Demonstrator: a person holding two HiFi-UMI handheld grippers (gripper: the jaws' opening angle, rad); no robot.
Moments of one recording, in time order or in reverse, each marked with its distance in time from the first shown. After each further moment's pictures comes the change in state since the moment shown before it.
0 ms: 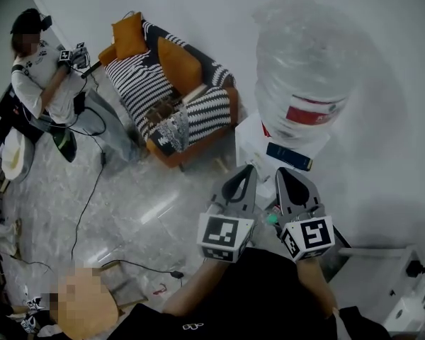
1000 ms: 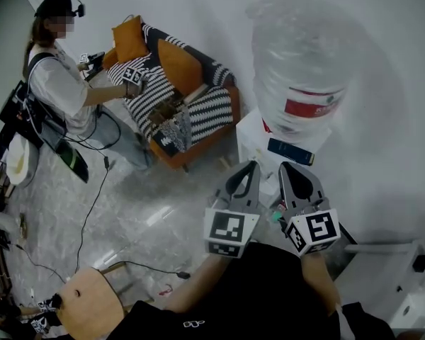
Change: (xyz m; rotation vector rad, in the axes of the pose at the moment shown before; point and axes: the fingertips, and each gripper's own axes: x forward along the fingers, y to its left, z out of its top) left arm 0.003 -0.011 -0.006 0.101 0.033 -0.010; right arm -0.007 -0.008 -0.005 0.041 -0.020 -0.004
